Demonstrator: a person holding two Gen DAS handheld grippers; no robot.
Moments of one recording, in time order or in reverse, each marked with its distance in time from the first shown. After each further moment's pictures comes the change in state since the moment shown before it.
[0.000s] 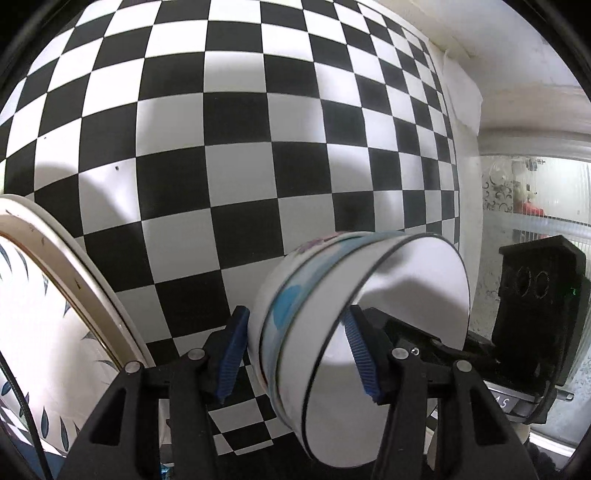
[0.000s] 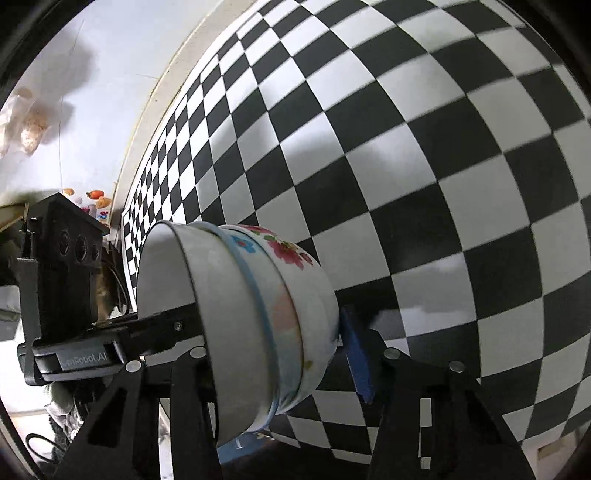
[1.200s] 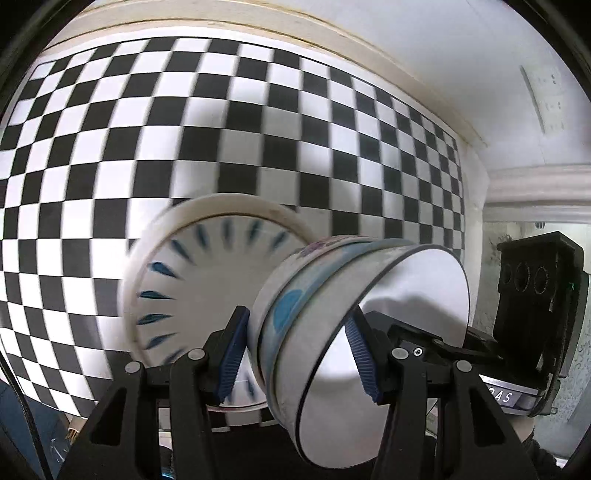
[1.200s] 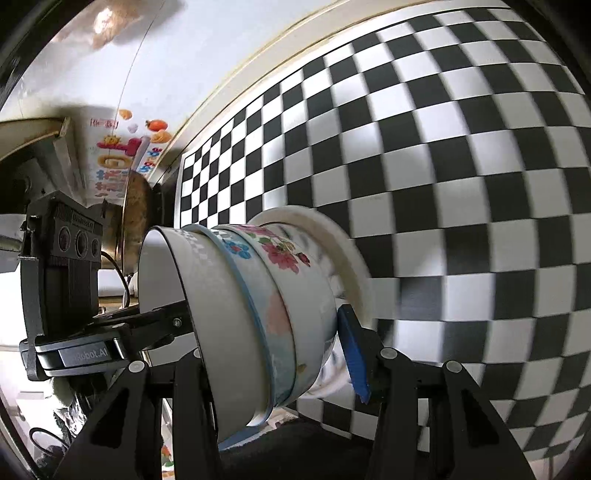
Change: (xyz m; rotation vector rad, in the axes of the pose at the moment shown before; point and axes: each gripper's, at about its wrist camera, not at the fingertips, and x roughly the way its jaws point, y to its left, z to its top) left arm -0.142 0.124 -0.046 -0.146 -0.186 0.027; right arm 0.038 0.179 -0.012 -0.245 0.106 0.074
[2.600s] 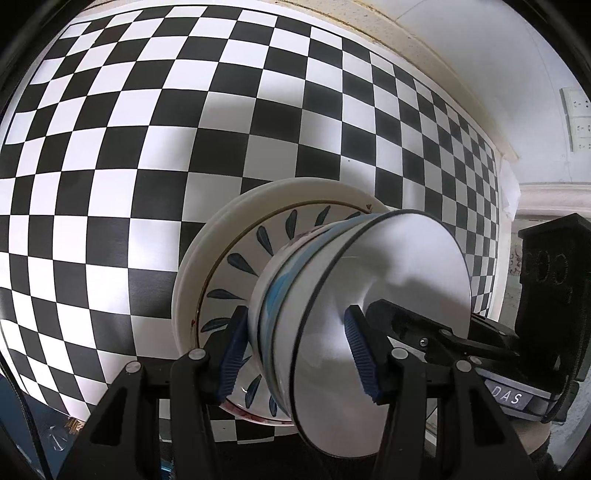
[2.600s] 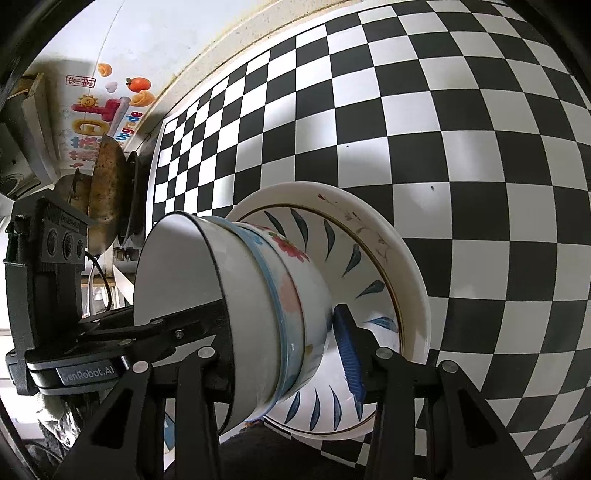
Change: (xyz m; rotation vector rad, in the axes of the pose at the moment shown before) left arm 0.015 0.054 -0.006 -0.058 0.008 0.048; right arm 0.076 0.027 0.016 -0.058 0.073 -0.108
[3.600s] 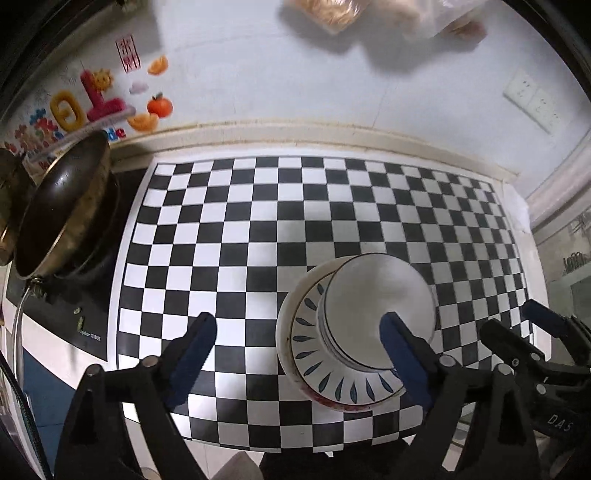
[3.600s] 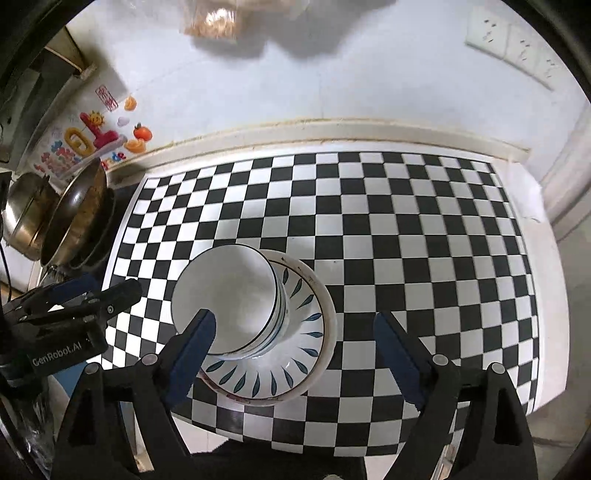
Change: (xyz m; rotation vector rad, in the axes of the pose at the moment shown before) left arm -0.128 -0.028 -0.078 0.181 -0.467 0.298; right arm -0.140 0.100 -0.098 -0.127 -0.430 -0.454
